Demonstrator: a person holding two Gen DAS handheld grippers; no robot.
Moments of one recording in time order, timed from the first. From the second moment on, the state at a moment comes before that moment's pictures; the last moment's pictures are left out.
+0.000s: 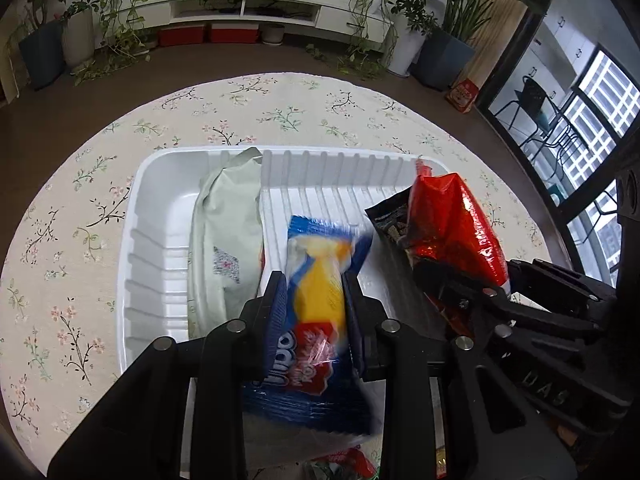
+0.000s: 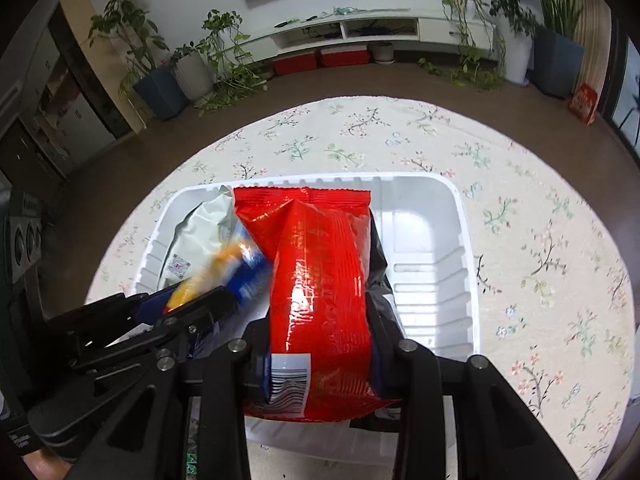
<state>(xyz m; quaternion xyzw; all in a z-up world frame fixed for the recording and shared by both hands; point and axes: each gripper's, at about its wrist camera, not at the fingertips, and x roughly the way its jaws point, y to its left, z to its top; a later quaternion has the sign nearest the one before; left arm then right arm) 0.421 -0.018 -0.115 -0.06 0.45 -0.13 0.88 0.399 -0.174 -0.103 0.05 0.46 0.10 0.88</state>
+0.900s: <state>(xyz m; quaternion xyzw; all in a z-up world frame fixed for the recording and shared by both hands) 0.408 0.023 -0.120 -0.12 0.45 -0.12 0.88 0.411 -0.159 -0.111 -0.01 0.48 0.07 0.87</state>
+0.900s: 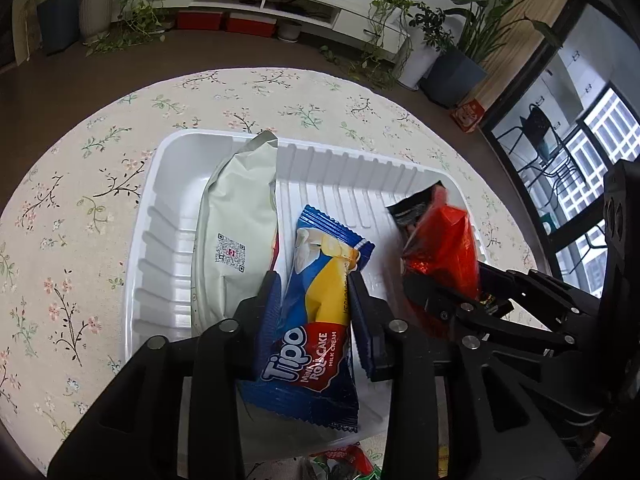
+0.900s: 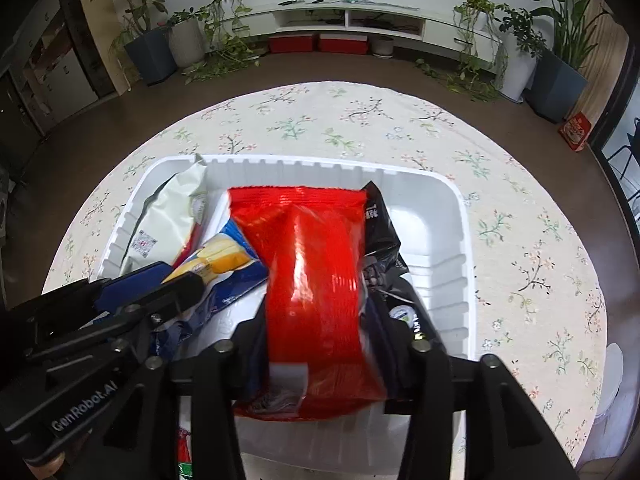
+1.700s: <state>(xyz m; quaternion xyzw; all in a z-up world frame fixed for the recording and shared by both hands) 0.296 0.025 -0.031 -0.08 0.34 -0.16 0.92 0.307 -0.220 -0.041 0.09 0.38 0.14 0.91</state>
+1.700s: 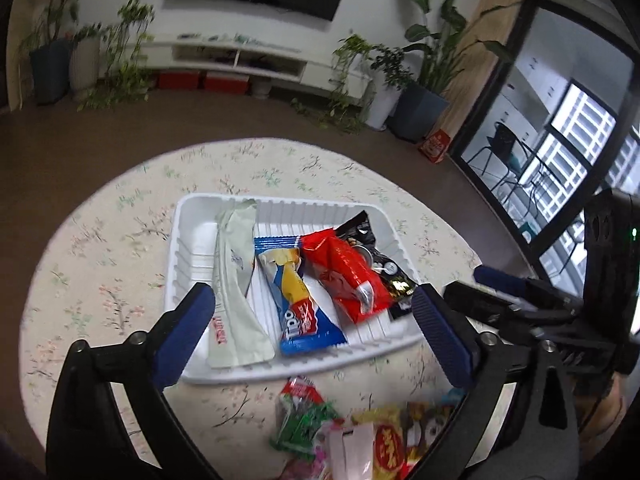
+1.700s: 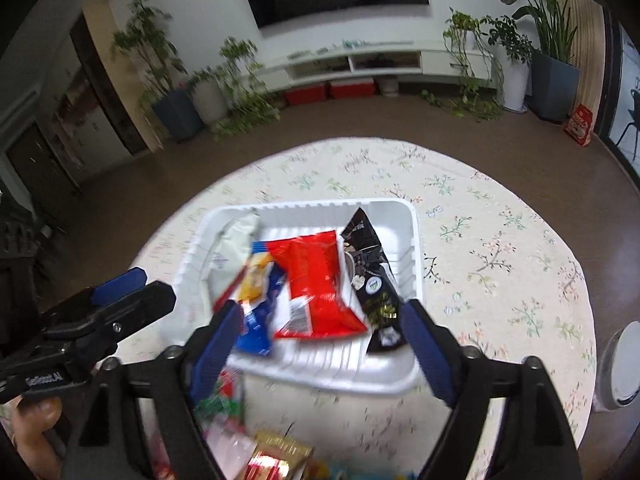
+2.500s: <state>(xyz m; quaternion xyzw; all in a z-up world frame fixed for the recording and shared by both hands) 0.090 0.061 -0.108 0.06 0.41 -0.16 0.89 0.079 -0.263 -0.083 0.17 0.37 0.13 0.90</state>
